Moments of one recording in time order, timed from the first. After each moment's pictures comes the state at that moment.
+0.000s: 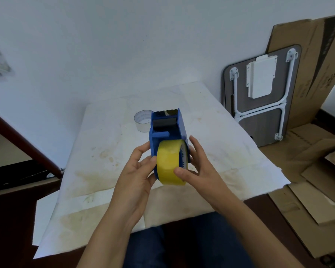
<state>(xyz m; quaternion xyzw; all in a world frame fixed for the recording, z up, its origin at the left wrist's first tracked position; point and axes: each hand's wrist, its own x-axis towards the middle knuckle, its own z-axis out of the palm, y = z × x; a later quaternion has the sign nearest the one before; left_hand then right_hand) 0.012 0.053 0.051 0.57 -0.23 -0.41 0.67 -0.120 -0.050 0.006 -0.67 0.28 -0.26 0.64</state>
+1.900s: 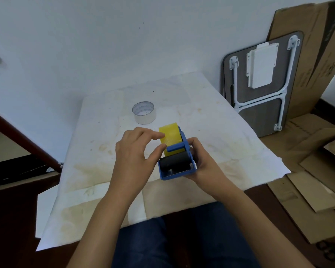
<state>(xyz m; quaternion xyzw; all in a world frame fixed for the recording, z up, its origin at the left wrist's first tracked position) 0.031 0.042 0.055 0.77 -0.54 0.02 0.35 -0.119 -0.058 0.000 -0.72 0.25 -0.25 0.60</state>
